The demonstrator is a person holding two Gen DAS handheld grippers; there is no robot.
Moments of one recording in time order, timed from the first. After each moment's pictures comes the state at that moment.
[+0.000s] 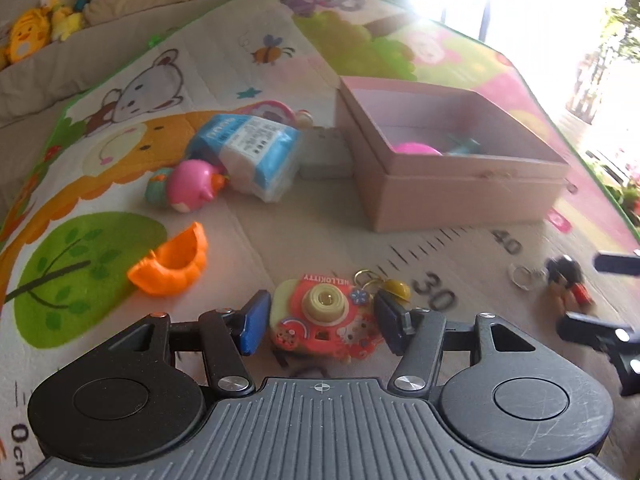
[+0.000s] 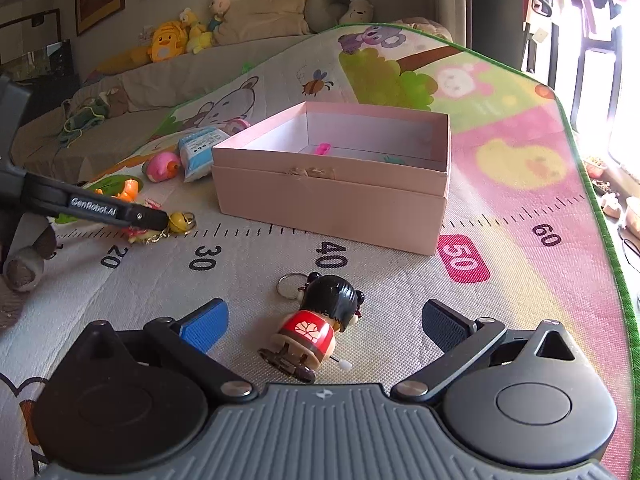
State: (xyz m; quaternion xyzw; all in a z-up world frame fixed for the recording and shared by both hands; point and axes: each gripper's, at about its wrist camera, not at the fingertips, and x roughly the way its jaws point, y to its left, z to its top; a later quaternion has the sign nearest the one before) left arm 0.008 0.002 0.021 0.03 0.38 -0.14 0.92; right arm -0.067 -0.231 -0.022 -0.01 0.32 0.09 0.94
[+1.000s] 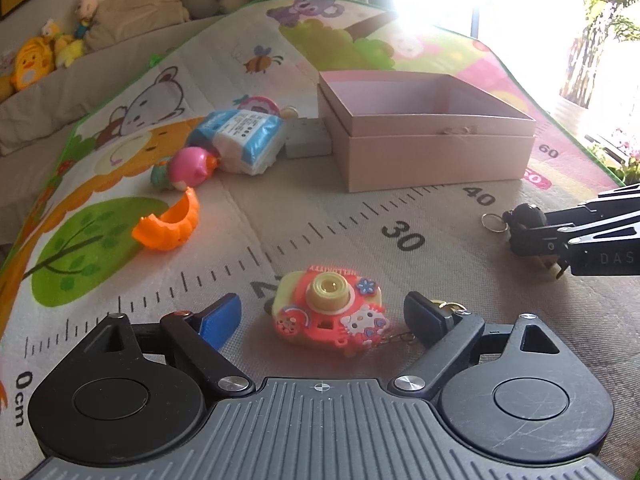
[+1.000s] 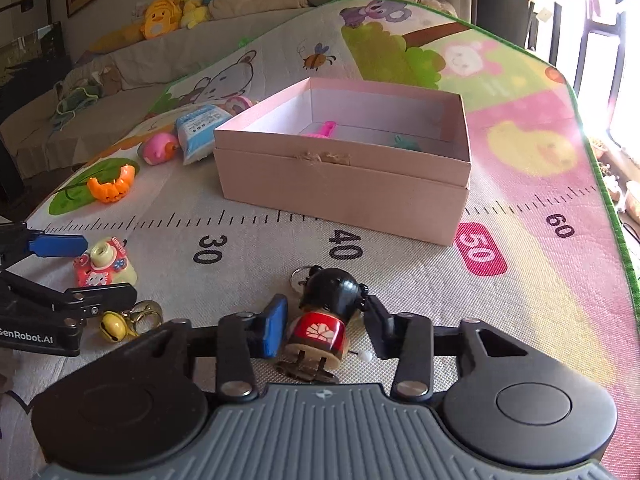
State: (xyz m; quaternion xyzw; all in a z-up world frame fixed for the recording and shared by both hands) left arm -0.029 -0.011 0.008 0.07 0.35 -0.11 0.93; right arm -0.051 -0.215 -0.018 0.00 0.36 0.10 0.93
